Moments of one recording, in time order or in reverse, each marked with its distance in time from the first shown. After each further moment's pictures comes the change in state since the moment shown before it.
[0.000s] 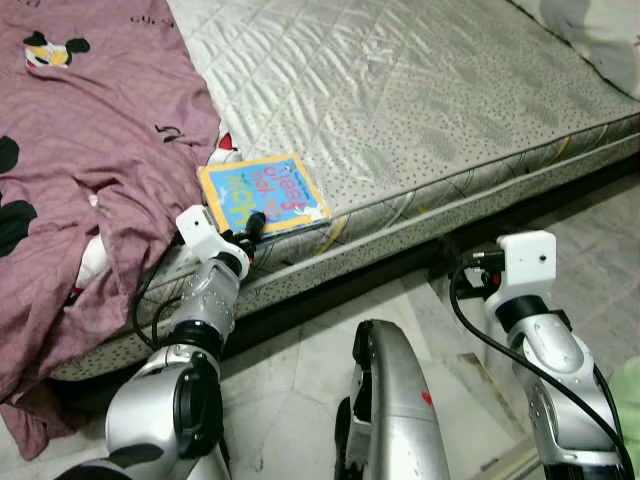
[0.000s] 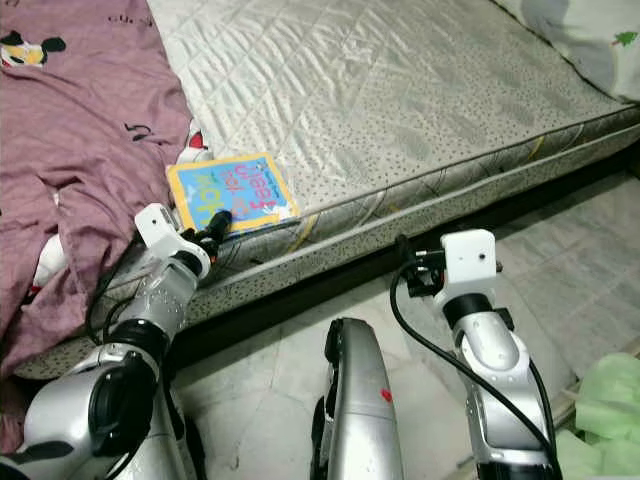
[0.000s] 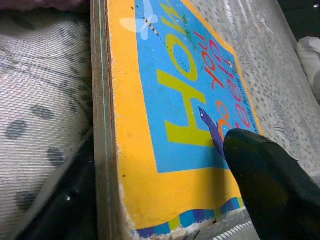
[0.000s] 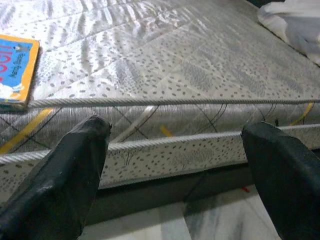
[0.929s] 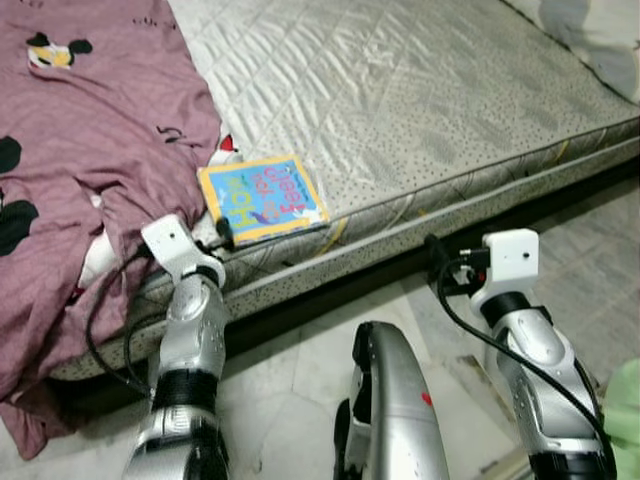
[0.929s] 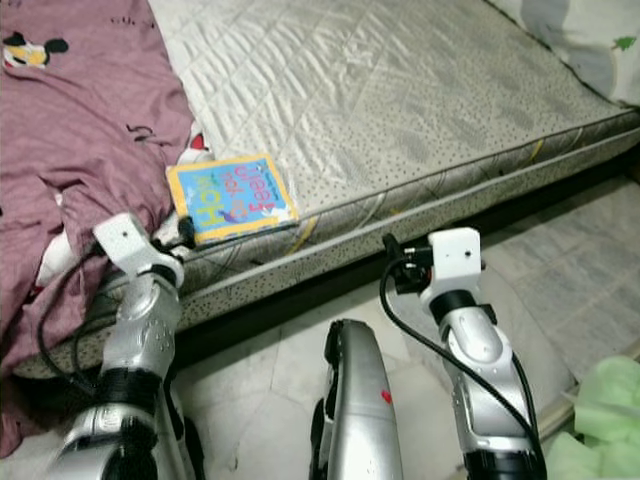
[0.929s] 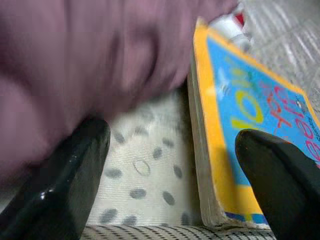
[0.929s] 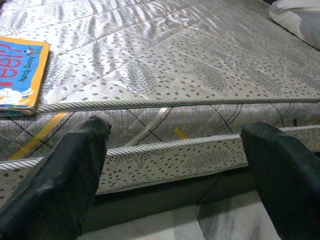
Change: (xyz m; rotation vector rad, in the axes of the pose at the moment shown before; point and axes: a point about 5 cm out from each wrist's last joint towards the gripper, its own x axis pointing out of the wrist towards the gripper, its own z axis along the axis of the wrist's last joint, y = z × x) left arm -0.028 0.017 0.013 0.151 -0.178 0.260; right arm 0.009 0.009 -0.008 0.042 0.010 0.025
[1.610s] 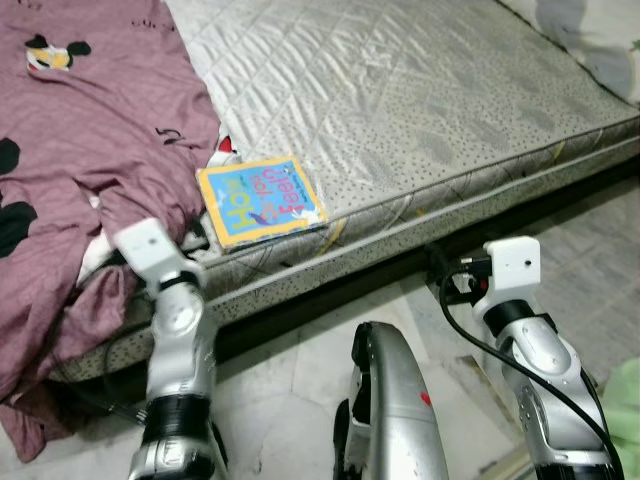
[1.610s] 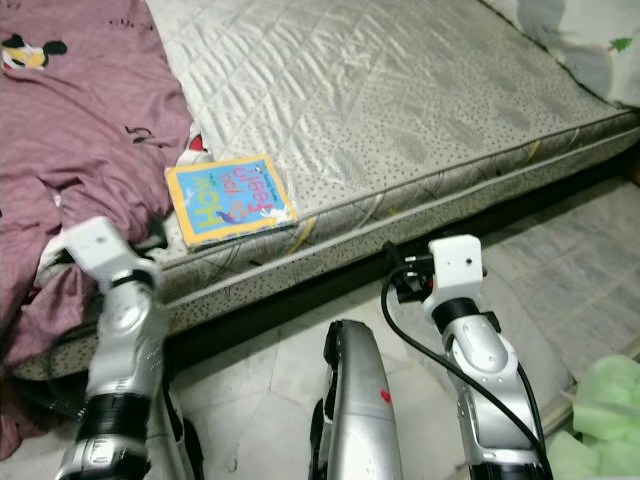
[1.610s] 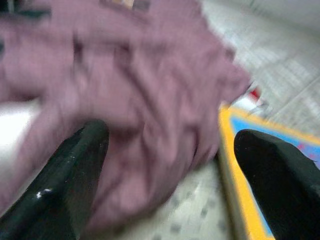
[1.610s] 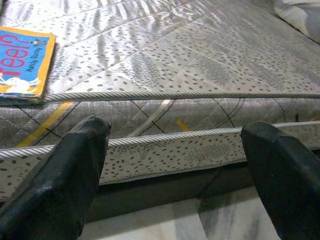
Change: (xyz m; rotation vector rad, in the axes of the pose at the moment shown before) left arm -0.036 0.005 0.035 0.204 -0.299 0.106; right arm -0.008 0.001 -0.004 -0.003 0.025 0.025
